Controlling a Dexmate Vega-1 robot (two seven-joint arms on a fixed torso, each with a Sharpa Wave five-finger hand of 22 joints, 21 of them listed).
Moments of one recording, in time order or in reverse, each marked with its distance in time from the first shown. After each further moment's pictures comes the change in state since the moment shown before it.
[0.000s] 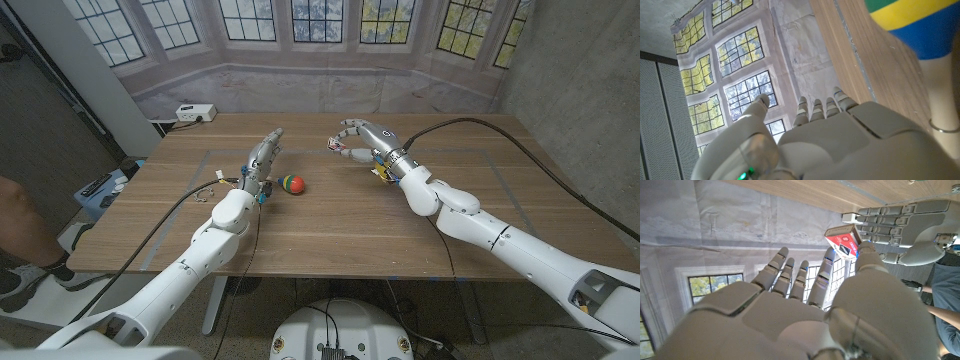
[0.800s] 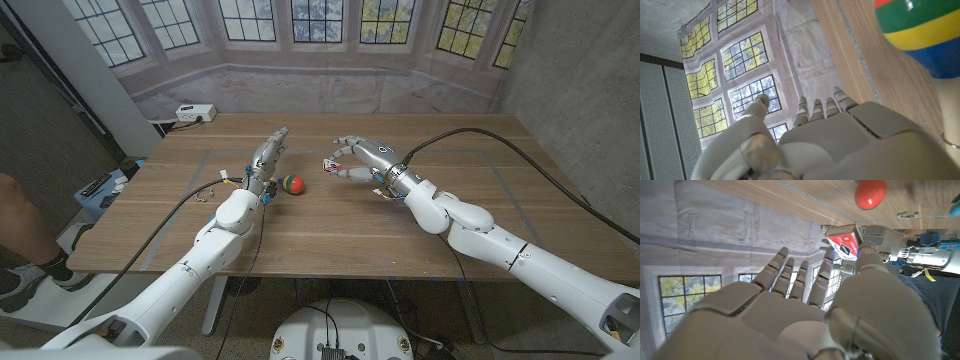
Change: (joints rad) left arm 0.014 0.000 0.010 -0.045 0.019 0.013 0.017; left_hand 0.000 0.000 0.000 0.000 0.000 0.000 0.000 0.000 0.000 0.000 0.000 0.000 0.000 0.000 0.000 0.000 0.000 0.000 0.000 0.000 0.000; right arm -0.113 -0.079 0.037 -0.142 -0.083 0.038 0.069; right_hand 0.000 0.000 -0.005 -0.006 0.000 0.005 -0.005 0.000 0.000 0.000 0.000 0.000 0.000 0.004 0.004 0.000 0.000 0.000 0.000 0.000 0.000
